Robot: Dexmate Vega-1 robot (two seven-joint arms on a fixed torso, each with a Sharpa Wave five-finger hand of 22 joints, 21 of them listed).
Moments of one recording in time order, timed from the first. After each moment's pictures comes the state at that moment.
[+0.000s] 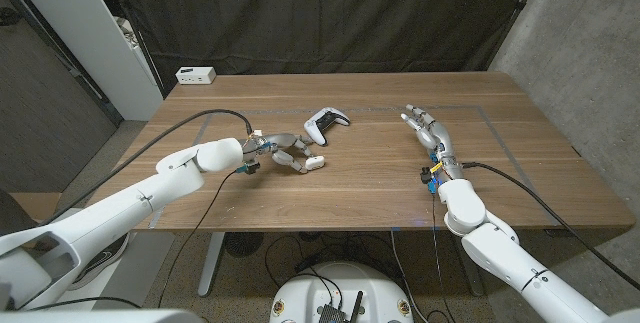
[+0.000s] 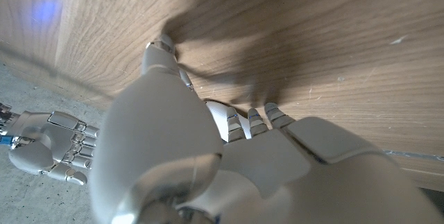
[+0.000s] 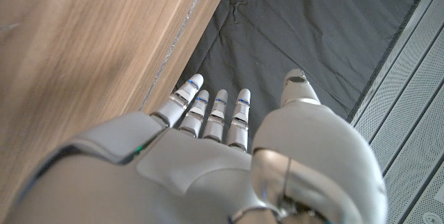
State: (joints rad) left arm 0.71 0.86 0.69 -1.56 0.19 -0.17 -0.31; left_hand 1.18 0.10 -0.11 -0.06 0.52 0.73 -0.18 0.36 0.33 -0.02 -0.05 0.27 0.22 -0.09 0.02 0.19 0.18 0.01 0.10 0.18 0.18; right arm -1.18 -0.55 -0.36 -1.71 0.25 0.29 -0.41; right_hand 0.73 0.12 0.16 -0.13 0.19 0.40 -0.12 0.22 0.21 0.28 -0.03 0.21 0.21 0.17 -0.04 0.19 0.19 0.33 0.03 0.18 0.17
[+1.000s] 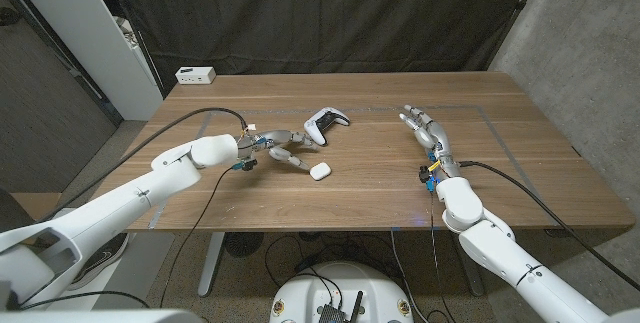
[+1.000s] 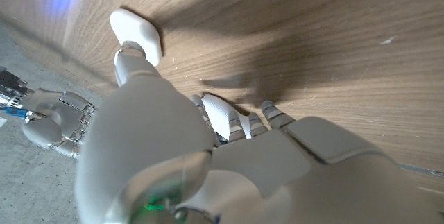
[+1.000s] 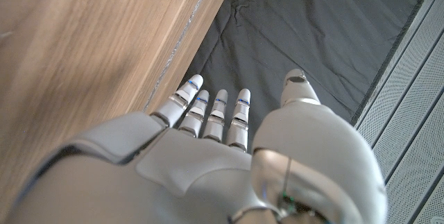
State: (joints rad) left arm 0.67 0.86 0.69 -1.50 0.08 -0.21 -0.40; left_hand 1.07 0.02 -0.31 0.01 0.55 0.32 -0.22 0.17 0.25 -0.11 0.02 0.22 0.22 -0.17 0.07 0.18 0.18 0.02 0.08 0.18 0.18; right arm -1.15 -0.54 -0.37 -1.67 0.26 0.29 -0.39; right_hand 0.73 0.12 0.16 -0.13 0.19 0.40 -0.12 0.22 0.21 0.28 -0.03 0.21 0.22 0.17 -0.04 0.19 0.19 0.33 0.02 0.18 0.17
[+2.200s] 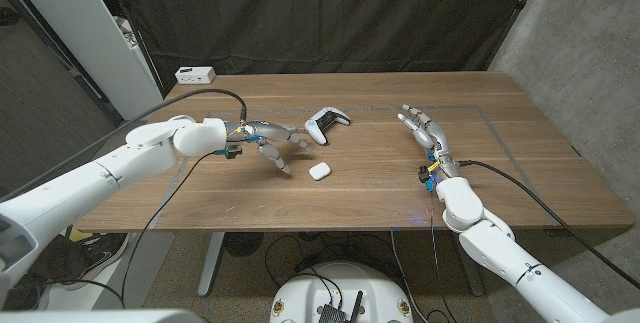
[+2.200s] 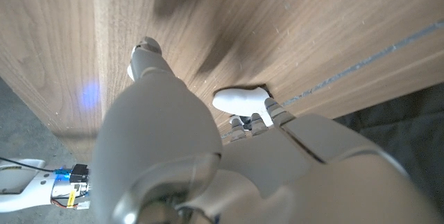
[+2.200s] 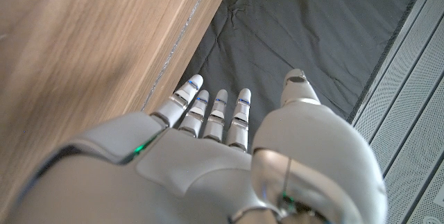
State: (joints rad) left arm 0.63 1.00 0.63 -1.67 0.44 -0.38 -0.37; left_hand 1.15 0.08 -0.31 -0.01 0.60 0.30 -0.21 0.19 0.22 -0.17 0.02 0.21 0.22 -0.17 0.07 0.18 0.18 -0.07 0.12 0.18 0.18; right arm -1.14 -0.55 -0.38 -1.64 0.26 0.33 -0.37; right_hand 0.73 0.12 0.17 -0.13 0.19 0.41 -0.12 0.22 0.21 0.28 -0.03 0.21 0.22 0.17 -0.04 0.19 0.19 0.33 0.02 0.18 0.17
